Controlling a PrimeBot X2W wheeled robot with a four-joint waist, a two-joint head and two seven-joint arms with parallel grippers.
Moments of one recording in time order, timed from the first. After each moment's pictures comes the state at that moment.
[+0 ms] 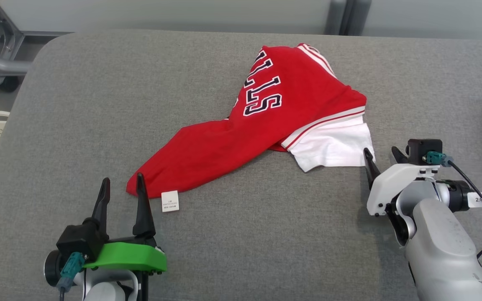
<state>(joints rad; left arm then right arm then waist) -0.09 0.05 -0.16 0.16 -0.33 0.07 -0.26 -0.54 -0.05 -0.09 0.79 0.06 0.13 -0.05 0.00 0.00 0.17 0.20</state>
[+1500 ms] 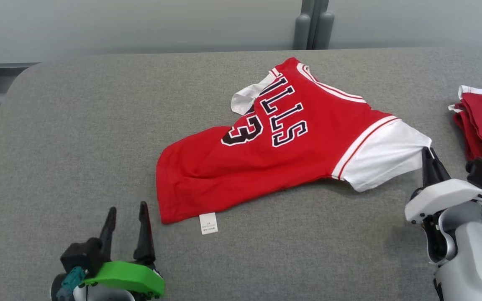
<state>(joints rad) -0.05 0.05 -0.11 0.26 -0.36 0.01 -0.26 -0.38 -0.06 -0.20 0.56 0.24 0.13 -0.11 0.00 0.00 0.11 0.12</state>
